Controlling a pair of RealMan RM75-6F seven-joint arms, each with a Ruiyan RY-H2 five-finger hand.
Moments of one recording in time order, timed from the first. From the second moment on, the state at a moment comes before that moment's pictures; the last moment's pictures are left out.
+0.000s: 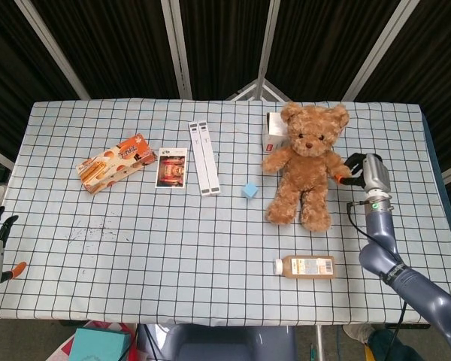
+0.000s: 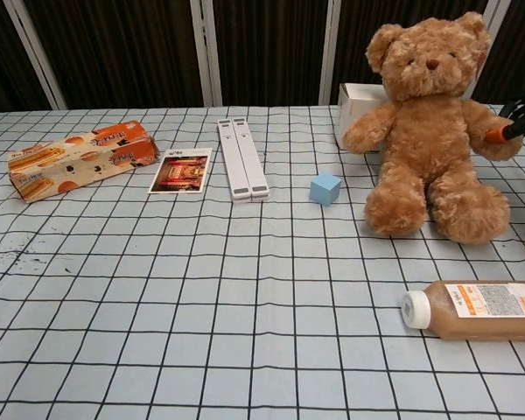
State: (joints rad) left arm -0.09 -1.14 -0.07 -1.71 1.30 1.47 0.38; right arm 0.73 -1.55 0.41 -0.93 -0.66 0.71 0.10
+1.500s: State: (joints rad) left arm -0.09 -1.15 -0.06 -1.71 1.29 1.46 0.41; right arm 0.73 -1.62 0.46 -0.79 -0.78 0.68 0.16
